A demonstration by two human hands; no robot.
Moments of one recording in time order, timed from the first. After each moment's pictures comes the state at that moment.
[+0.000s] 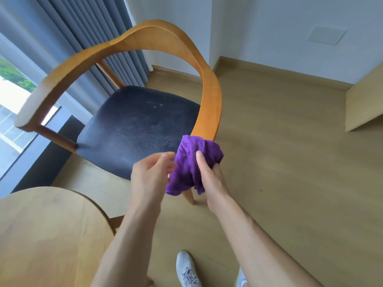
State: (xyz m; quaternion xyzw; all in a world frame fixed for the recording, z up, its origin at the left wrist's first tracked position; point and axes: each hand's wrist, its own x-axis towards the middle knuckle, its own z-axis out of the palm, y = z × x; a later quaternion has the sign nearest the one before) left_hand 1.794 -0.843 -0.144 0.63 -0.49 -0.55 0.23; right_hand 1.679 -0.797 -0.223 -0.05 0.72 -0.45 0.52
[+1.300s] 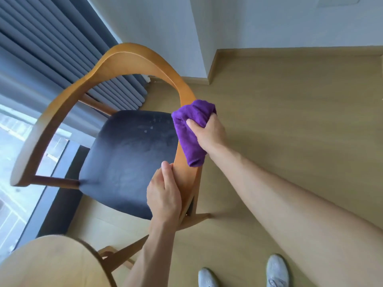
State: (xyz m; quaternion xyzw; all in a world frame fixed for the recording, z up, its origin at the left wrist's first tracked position) left_hand 1.685 -0.891 -0.225 0.68 -0.64 -0.29 0.20; right_hand 1.518 -0.944 -0.240 -0.23 0.78 -0.44 0.38
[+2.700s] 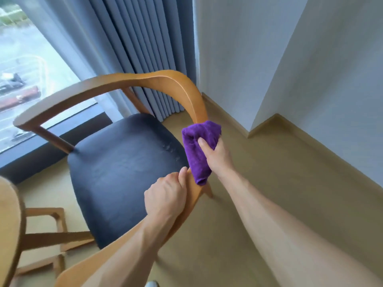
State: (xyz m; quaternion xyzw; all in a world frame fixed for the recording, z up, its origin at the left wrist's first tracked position) left_hand 1.545 -1.015 -0.231 0.81 -0.56 -0.17 0.03; right_hand 1.417 -1.112 -0.263 -0.48 0.65 -0.36 0.47
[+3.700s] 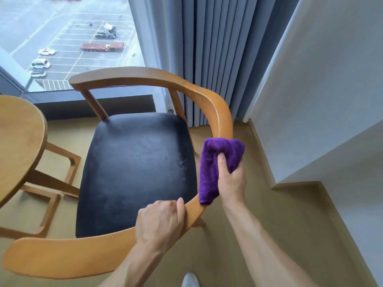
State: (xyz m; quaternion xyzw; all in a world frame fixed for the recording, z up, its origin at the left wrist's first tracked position) left_hand 1.502 -1.044 -0.243 0.90 -0.42 -0.11 -0.01; right_hand 1.408 -1.192 -0.250 -0.55 0.56 -0.38 0.49
